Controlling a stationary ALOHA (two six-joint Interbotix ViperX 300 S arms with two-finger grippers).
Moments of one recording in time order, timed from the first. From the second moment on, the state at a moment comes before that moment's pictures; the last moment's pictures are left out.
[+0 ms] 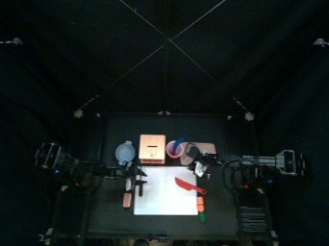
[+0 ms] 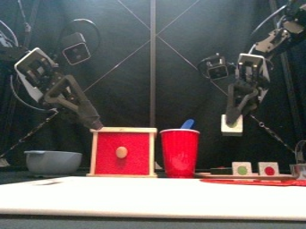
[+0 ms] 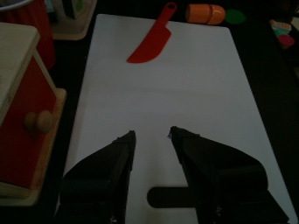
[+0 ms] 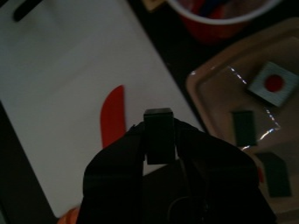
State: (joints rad) left arm -0.09 -0.19 1.09 -0.16 -0.42 0.00; right arm -0.26 -0.43 0.92 0.17 0.41 0.22
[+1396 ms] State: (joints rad) left arm -0.08 -0.19 1.09 -0.16 -0.42 0.00; right arm -0.61 -0.44 1.04 0.01 0.34 0.21
